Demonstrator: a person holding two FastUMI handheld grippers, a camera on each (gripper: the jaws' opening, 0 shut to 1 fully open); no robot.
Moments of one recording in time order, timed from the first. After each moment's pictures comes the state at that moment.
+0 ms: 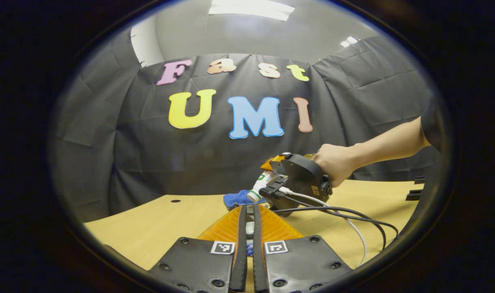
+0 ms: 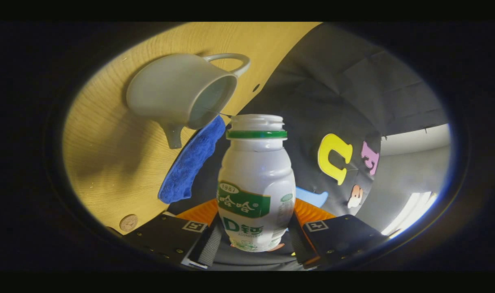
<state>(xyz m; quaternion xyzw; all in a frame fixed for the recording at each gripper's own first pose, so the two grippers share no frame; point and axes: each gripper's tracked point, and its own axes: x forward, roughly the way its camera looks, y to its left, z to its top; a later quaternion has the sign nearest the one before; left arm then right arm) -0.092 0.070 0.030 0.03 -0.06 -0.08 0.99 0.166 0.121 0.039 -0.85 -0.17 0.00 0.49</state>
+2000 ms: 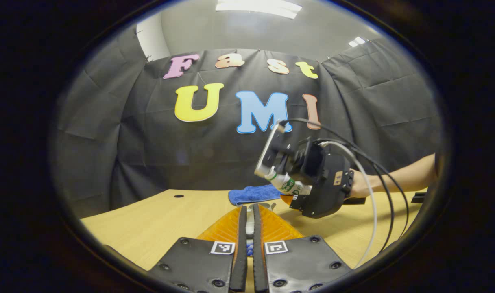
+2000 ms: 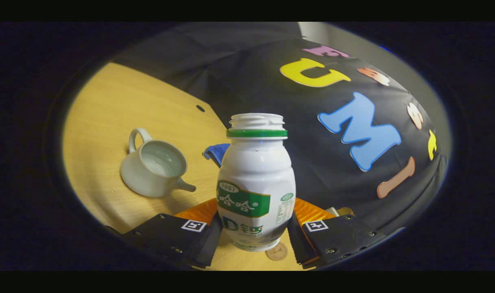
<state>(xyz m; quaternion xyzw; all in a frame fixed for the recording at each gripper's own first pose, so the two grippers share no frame) -0.060 0.081 0.022 0.00 -0.04 -0.06 1.00 0.162 0.097 -0.007 -0.40 0.02 0.17 0.90</state>
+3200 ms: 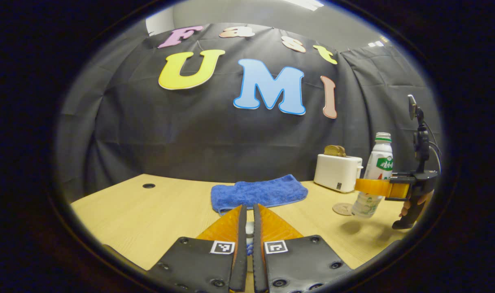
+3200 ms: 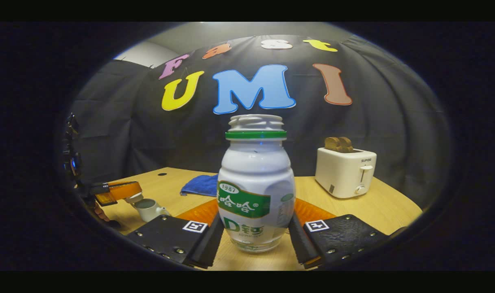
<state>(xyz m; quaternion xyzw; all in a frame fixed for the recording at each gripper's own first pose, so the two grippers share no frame) 0.141 0.049 0.005 -0.03 0.03 -0.08 1.00 0.151 -0.043 0.036 0.01 0.04 0.11 0.99</state>
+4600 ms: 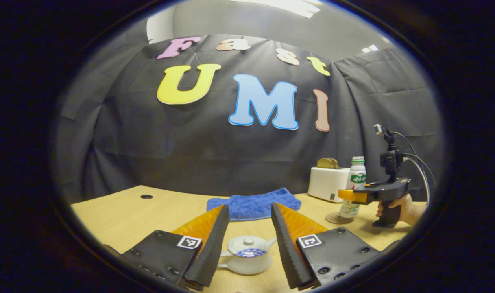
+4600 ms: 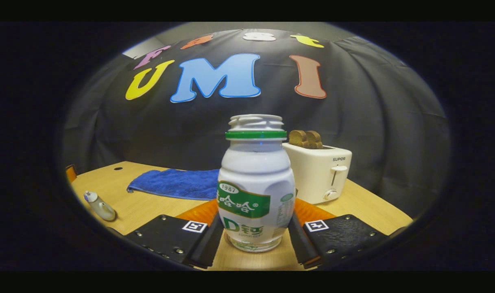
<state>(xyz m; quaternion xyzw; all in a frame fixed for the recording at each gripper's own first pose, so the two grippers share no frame) 0.112 0.051 0.036 -0.05 -0.04 -0.09 0.99 0.232 -0.108 0.013 -0.01 0.06 0.01 1.00</state>
